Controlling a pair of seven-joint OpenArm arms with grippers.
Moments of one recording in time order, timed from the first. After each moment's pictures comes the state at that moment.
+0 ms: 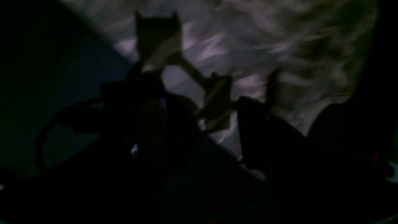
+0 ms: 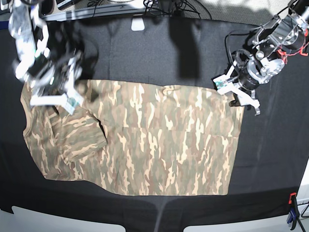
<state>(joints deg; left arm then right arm) 0.8 -38.1 37.5 91.6 21.6 -15.9 25.5 -17.9 33.5 -2.1 116.0 5.5 23.8 -63.9</state>
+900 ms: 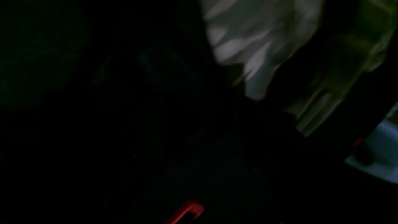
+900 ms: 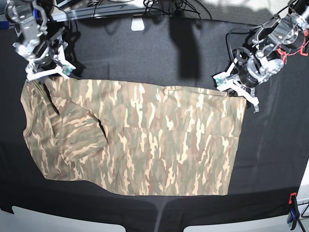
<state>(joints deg) 0.9 -37.8 37.5 91.6 21.5 -15.9 27.0 -24.7 39.0 -4.2 101.2 -17.7 22.7 -40.3</state>
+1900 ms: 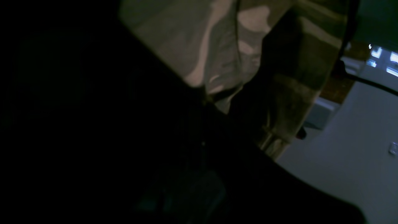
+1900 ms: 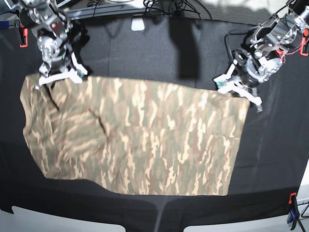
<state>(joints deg) 0.9 -37.5 37.5 91.7 20.4 -15.8 35.4 -20.3 39.9 -22.0 96.8 -26.4 9.9 -51.6</state>
